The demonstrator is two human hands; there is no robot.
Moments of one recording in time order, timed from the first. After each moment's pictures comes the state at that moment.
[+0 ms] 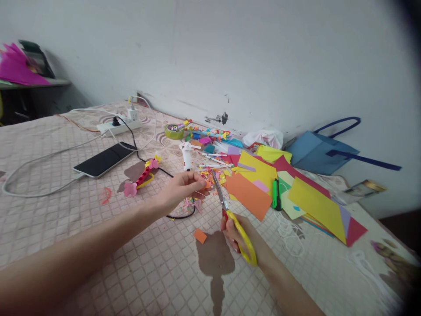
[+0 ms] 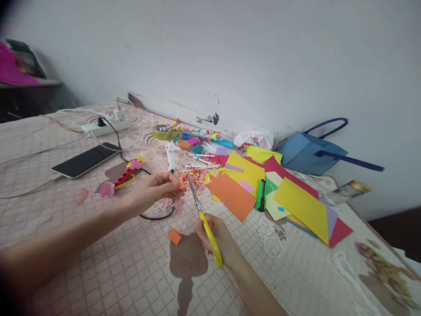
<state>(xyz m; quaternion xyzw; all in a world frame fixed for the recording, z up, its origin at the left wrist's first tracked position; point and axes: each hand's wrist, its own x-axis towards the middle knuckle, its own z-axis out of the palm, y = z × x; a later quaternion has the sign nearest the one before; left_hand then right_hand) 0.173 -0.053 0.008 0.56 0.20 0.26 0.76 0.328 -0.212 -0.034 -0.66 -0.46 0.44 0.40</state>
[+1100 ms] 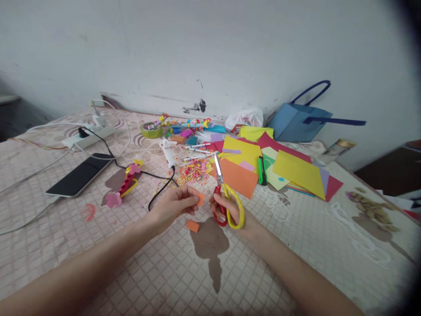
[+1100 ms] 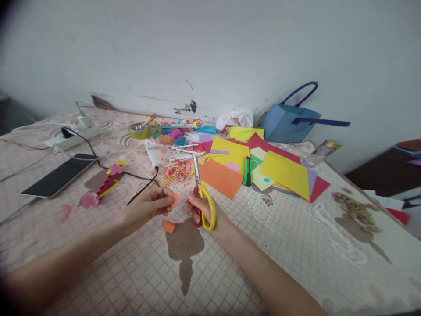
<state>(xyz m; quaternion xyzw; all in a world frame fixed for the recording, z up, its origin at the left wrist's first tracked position) 0.177 -0.080 -0.013 0.54 0.24 0.13 0.80 0.326 -0.196 -0.025 -0.54 -0.31 0.51 0.60</state>
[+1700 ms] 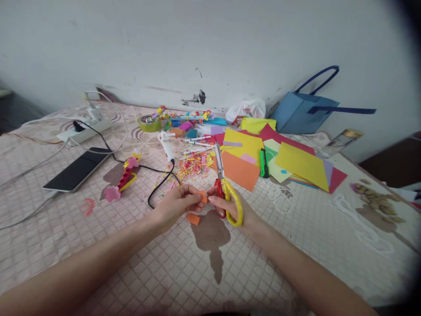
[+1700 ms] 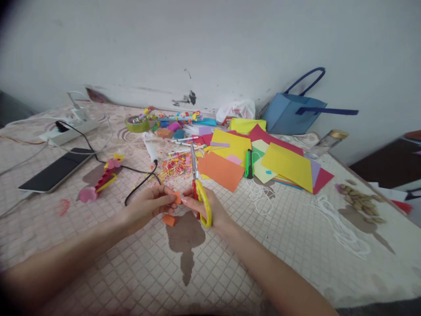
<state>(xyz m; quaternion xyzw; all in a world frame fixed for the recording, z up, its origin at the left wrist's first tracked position) 0.179 -0.094 -0.017 0.50 0.26 0.13 0.81 0.323 -0.202 -0.031 -0.59 -0.36 0.46 0.55</state>
